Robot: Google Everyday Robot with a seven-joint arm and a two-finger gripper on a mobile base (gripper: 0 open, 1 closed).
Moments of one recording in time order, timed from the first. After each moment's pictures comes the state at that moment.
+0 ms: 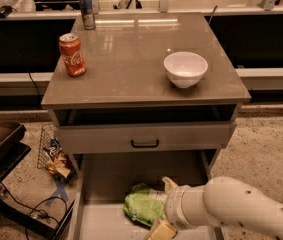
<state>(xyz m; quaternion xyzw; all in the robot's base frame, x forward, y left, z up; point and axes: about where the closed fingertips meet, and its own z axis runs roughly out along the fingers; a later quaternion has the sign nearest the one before) 0.359 -0.041 0.604 -0.53 0.78 0.19 0.27</state>
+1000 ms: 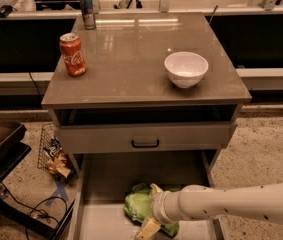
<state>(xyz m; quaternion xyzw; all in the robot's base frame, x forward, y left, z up) 0.416 -0.012 0.437 -0.54 0.77 0.20 0.28</state>
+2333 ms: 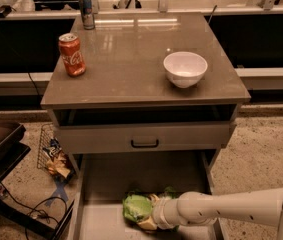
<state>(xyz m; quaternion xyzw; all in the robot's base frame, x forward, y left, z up) 0.423 -0.015 0.354 -0.50 0.79 0.24 0.27</state>
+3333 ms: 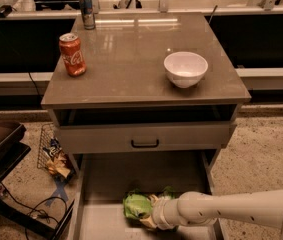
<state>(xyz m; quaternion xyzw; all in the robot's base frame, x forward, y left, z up) 0.423 -0.012 0.358 -0.50 0.79 0.24 0.27</state>
